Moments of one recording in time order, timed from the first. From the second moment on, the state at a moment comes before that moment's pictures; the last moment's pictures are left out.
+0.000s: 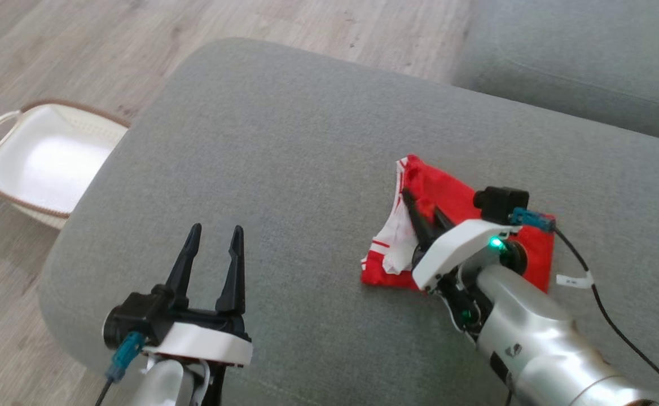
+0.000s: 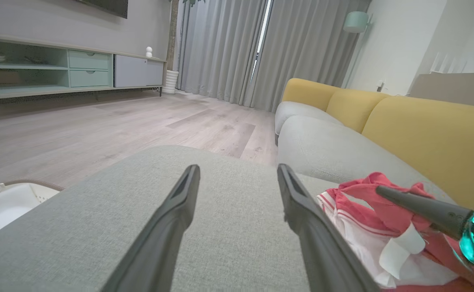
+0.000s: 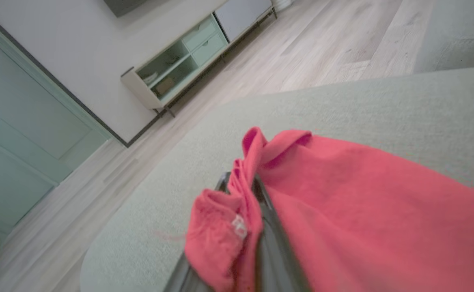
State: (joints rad) left arm -0.14 0.05 -0.24 0.31 -0.29 -0.11 -0.26; right arm -0.63 -0.06 0.76 0.95 0.97 0.13 -0.22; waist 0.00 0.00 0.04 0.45
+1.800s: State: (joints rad) left arm -0.12 0.05 -0.12 0.17 -0.26 -0.09 -0.26; right arm -0.23 -0.06 0.09 0.38 0.17 0.13 -0.25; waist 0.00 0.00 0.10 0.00
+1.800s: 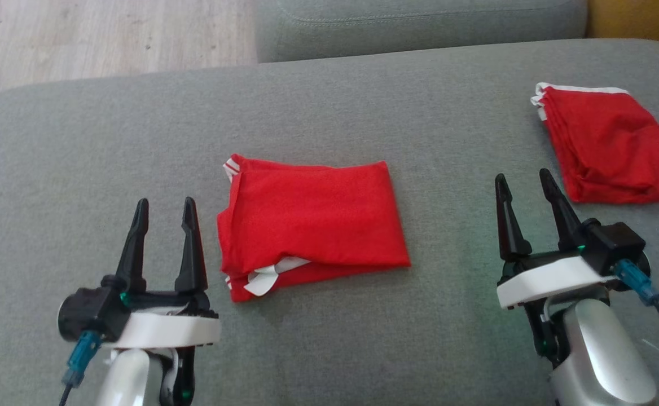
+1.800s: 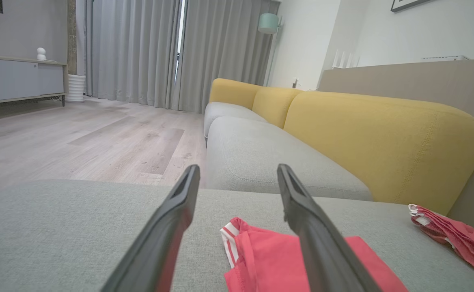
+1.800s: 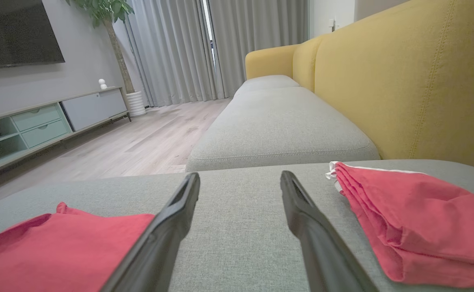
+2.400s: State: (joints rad) left arm -0.17 0.05 -0.20 0.18 -0.28 -0.09 -0.26; right arm -0.35 -0.06 0.22 0.56 0.24 0.13 -0.12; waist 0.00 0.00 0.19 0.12
